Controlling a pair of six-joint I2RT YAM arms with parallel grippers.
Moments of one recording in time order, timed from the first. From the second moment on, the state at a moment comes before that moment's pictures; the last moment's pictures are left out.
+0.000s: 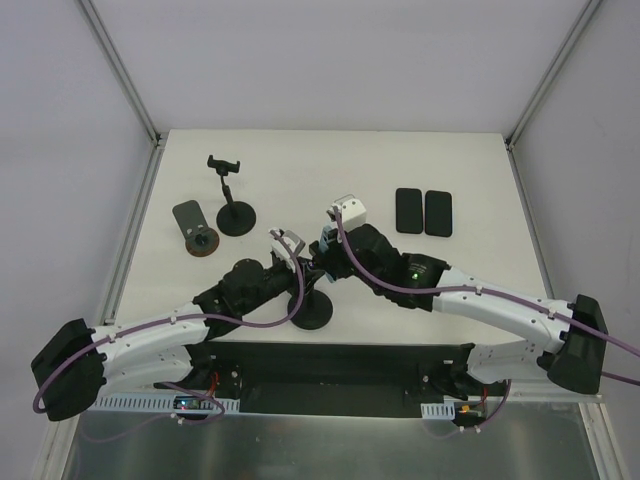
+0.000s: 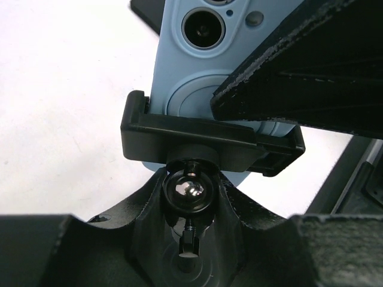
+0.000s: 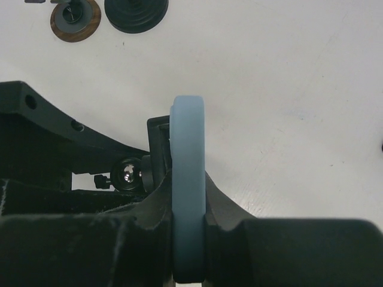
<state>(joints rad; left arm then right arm) -0.90 0.96 0.38 0.39 -0.05 -0.23 1.11 1.24 1.02 -0.33 0.44 0.34</state>
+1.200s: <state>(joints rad) -1.13 1.02 0.33 0.57 -0.50 -0.14 0.96 1.29 1.02 -0.40 0.72 0.17</state>
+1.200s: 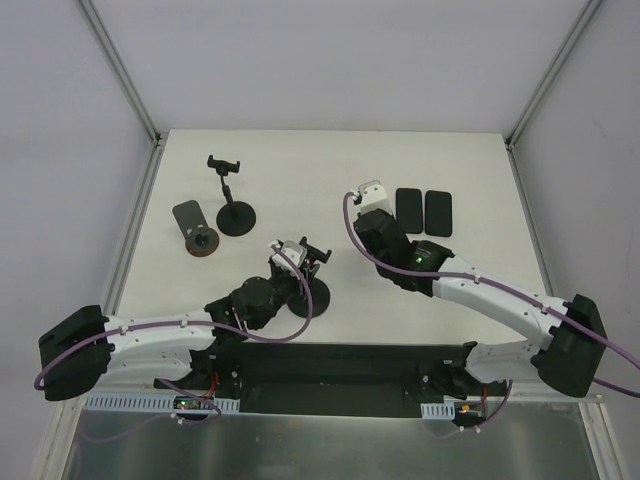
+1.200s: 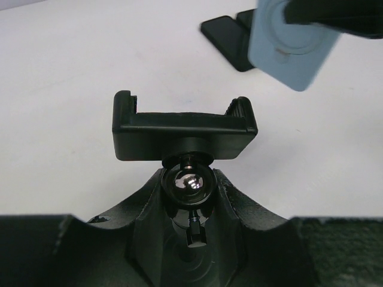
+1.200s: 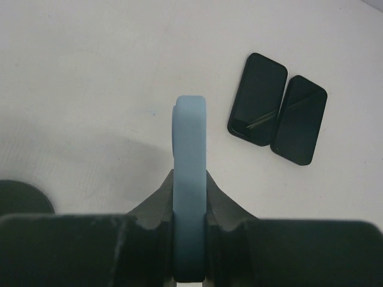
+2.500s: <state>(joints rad) -0.55 0.92 0.53 0.41 -0.24 -0.11 0.91 0.98 0.84 -0.37 0.62 0.14</state>
